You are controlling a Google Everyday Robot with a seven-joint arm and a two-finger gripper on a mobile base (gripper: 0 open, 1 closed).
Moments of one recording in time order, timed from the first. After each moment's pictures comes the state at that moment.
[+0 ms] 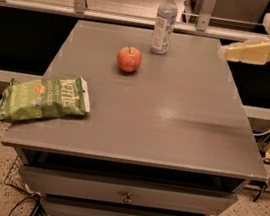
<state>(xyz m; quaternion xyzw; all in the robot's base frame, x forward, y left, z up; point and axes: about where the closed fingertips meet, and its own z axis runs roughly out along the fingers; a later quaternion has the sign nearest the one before) 0.623 -0.242 1.019 -0.34 0.68 0.18 0.62</state>
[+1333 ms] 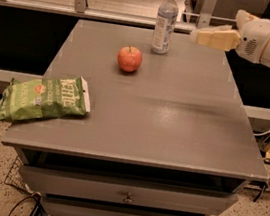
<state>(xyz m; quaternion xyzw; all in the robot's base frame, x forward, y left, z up) 0.684 -0.197 1.010 -0.28 0.68 0.22 0.65</state>
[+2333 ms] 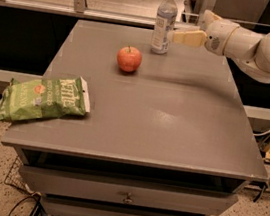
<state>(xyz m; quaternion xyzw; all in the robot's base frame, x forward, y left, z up) 0.781 -0.149 0.964 -0.32 0.64 0.25 0.65</state>
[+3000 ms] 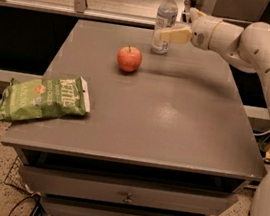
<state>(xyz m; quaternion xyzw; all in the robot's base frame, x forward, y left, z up) 0.811 -0.115 0.953 -0.35 0.64 0.25 0.63</state>
